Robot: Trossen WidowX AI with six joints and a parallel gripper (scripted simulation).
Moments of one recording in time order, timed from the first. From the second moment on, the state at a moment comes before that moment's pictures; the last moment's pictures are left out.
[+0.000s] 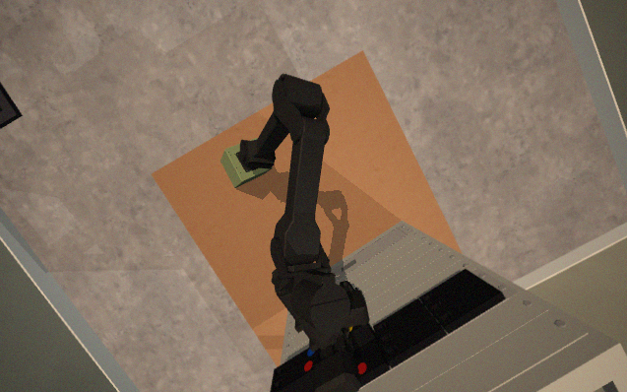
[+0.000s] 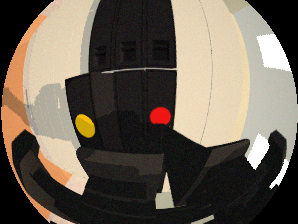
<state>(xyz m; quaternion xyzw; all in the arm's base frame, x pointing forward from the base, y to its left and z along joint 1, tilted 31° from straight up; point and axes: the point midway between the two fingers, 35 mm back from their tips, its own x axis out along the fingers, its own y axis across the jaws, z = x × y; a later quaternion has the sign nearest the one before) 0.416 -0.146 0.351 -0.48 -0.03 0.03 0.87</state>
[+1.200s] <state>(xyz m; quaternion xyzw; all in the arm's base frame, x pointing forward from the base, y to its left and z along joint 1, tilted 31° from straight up) 0.418 -0.146 0.351 -0.48 -0.03 0.03 0.87</state>
